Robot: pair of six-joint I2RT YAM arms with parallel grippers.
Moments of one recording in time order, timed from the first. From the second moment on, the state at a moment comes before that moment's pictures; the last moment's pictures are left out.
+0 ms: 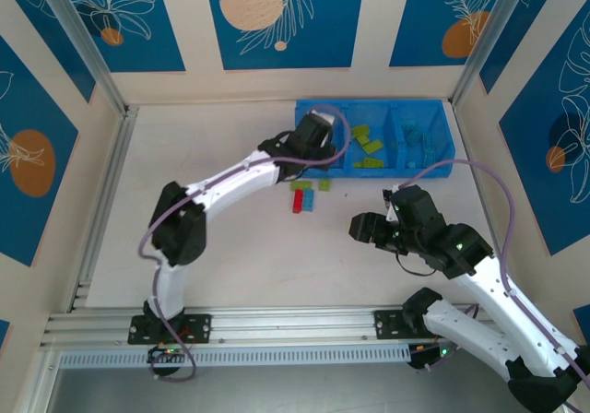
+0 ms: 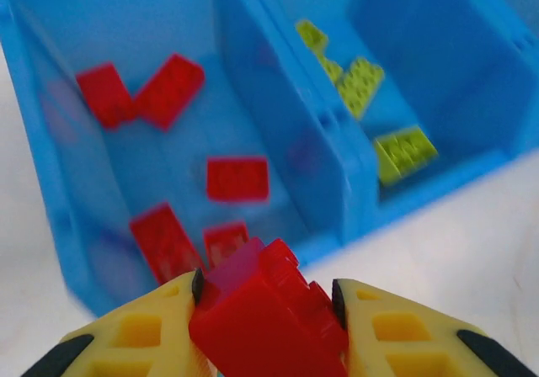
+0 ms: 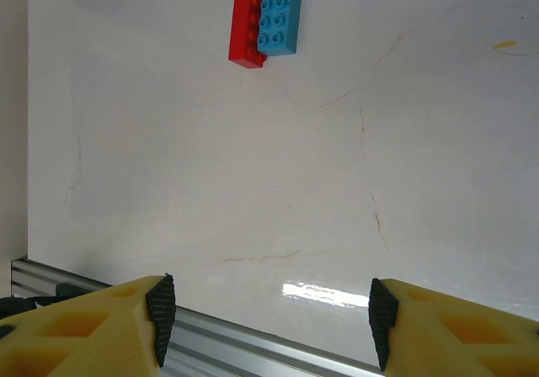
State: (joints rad) left arm -0.79 2.08 1.87 -0.48 -0.19 -0.28; right arm 0.61 0.72 0.89 -1.00 -0.12 0.81
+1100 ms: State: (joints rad) left arm -0.86 0.81 1.07 -0.68 -0.11 0.25; right arm 0.72 1.56 1.18 -0.77 0.00 0.80
